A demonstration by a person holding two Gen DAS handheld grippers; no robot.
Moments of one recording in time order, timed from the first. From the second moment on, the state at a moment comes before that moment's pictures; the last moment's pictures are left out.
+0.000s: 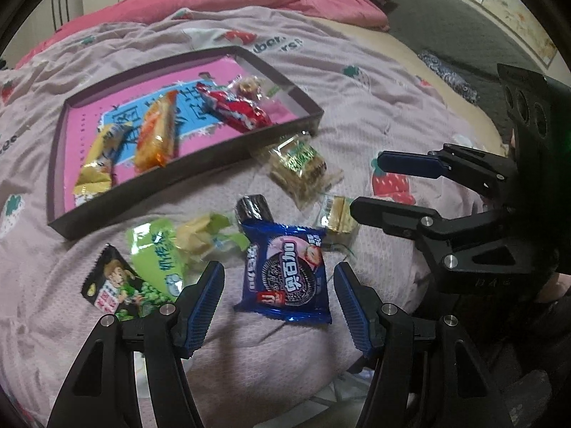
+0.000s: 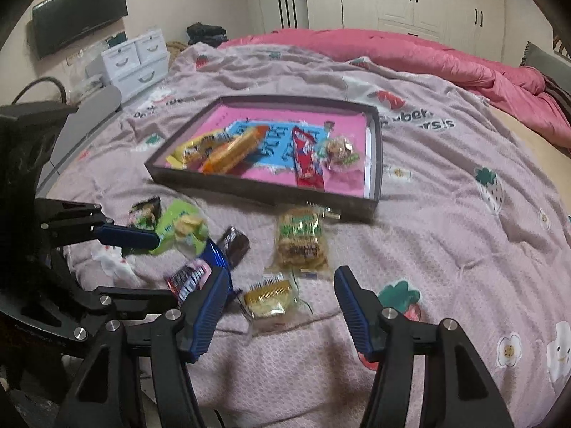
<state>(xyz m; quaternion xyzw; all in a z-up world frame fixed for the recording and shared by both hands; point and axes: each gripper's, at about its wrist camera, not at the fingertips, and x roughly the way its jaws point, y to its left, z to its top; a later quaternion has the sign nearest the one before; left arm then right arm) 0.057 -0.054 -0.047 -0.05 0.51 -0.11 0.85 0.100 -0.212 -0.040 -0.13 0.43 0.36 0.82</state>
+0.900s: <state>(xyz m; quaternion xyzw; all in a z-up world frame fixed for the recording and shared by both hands) 0.074 -0.060 -0.090 -0.05 0.55 -0.12 0.83 0.107 -0.177 -0.085 -0.24 0.45 0.39 0.77</state>
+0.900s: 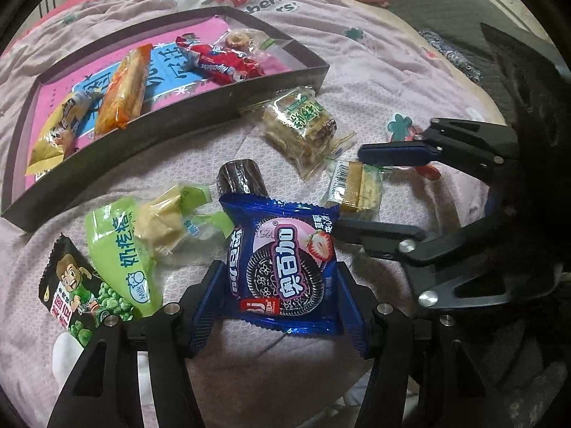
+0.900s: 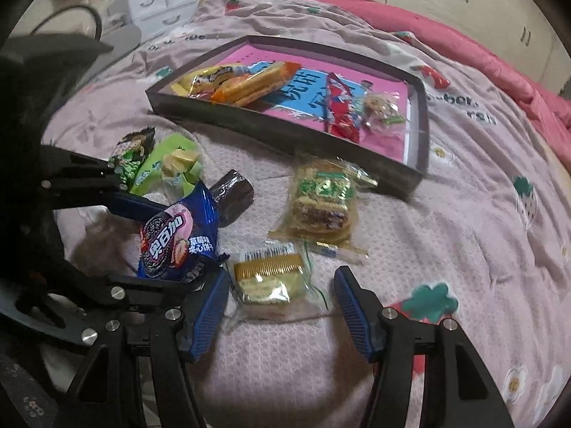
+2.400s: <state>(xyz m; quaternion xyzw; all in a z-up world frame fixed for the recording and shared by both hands) 0.087 -0.003 -0.024 -0.13 0.45 -0.09 0.88 0.137 -0.189 -0.017 -0.06 0.36 0.42 0.83</state>
